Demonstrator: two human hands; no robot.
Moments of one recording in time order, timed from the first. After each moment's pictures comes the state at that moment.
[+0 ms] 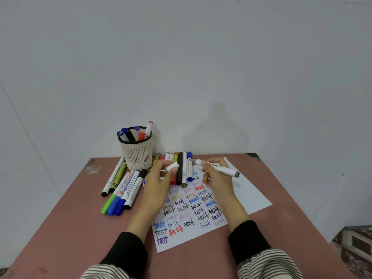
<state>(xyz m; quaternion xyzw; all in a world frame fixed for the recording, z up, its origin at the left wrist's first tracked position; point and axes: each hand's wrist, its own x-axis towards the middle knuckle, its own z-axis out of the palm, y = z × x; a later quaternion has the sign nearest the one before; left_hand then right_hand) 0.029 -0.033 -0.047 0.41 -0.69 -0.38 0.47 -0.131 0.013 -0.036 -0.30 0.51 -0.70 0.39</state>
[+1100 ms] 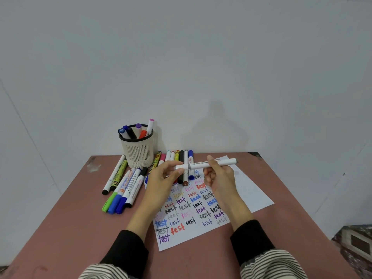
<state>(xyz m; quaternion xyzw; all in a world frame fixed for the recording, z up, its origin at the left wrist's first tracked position) 0.028 -0.035 -0.044 0.36 -0.68 -0.45 0.46 -0.126 0.020 -0.028 -0.27 0.47 -0.72 0.44</state>
